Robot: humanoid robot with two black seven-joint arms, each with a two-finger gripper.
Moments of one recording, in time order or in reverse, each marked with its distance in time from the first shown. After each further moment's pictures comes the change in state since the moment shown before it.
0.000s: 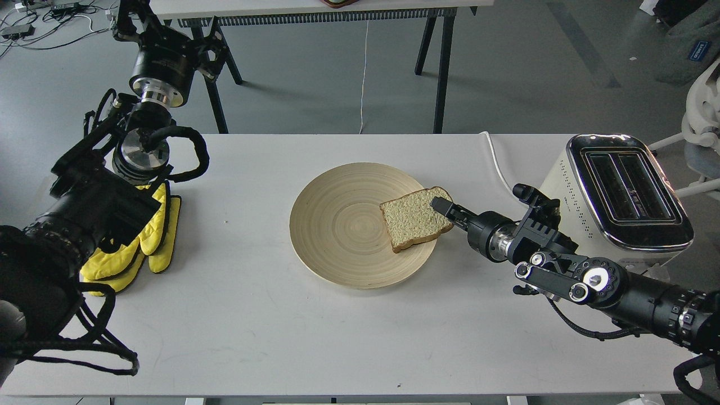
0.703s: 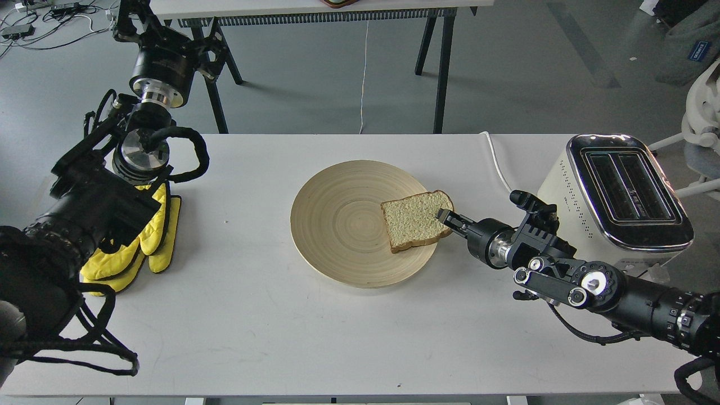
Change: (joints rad) left arm 0.002 0.000 0.000 0.000 0.000 -0.001 0.000; right arm 0.002 0.001 -0.036 0.001 0.000 0.006 -0.035
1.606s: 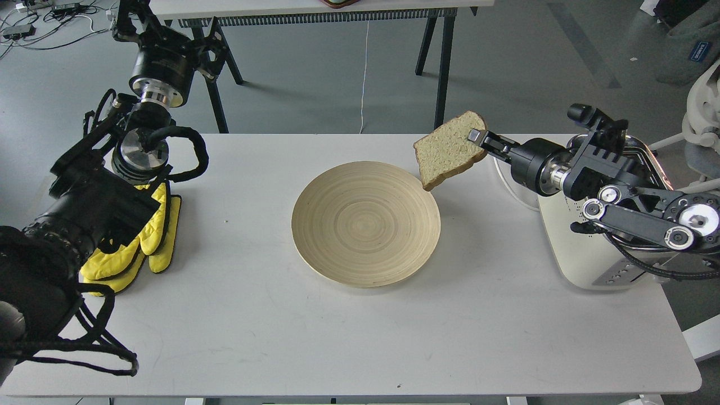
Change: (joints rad) left arm 0.000 0.002 0.000 -0.002 0.000 -0.001 0.002; right arm 0.297 -0.426 0.000 0.419 -0.005 -0.002 -0.038
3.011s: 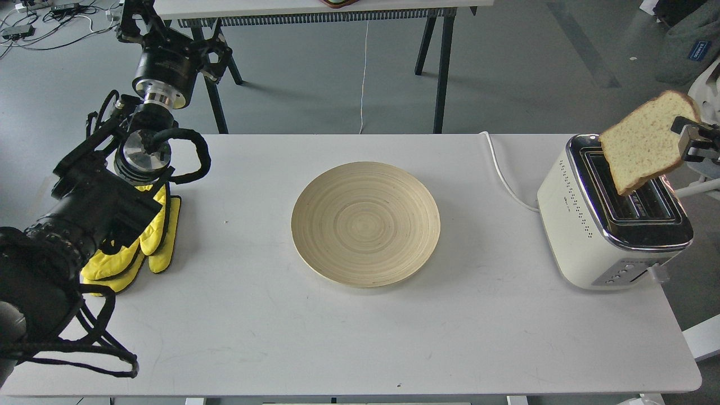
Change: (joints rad) left arm 0.003 -0.002 0.008 -0.008 0.000 0.002 0.000; right arm -0.054 -0.664 -0.008 0.306 -0.456 0.012 -0.025
